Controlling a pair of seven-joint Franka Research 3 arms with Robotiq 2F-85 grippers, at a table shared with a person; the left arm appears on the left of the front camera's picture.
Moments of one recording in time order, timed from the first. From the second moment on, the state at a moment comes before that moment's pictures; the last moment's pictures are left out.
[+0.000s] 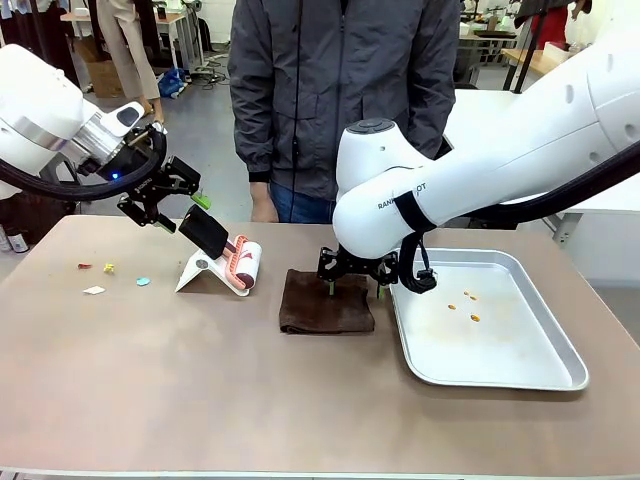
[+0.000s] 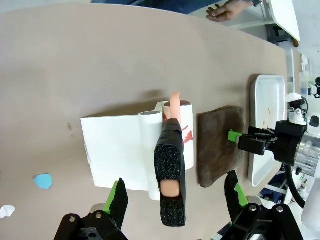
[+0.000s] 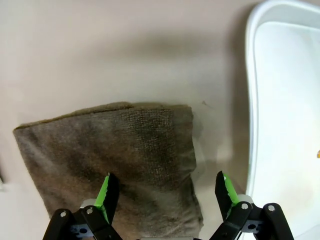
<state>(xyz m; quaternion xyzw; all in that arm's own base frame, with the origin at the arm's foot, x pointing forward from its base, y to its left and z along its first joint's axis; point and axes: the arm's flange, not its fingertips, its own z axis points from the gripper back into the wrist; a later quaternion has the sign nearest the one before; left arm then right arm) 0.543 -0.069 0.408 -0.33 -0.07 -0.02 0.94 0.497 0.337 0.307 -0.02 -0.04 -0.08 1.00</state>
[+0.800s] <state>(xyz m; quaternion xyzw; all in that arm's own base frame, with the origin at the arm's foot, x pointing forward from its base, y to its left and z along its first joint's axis) 0.543 -0.069 0.407 -0.33 -0.07 -0.02 0.94 0.499 0.339 0.306 0.00 -0.02 -0.11 0.99</state>
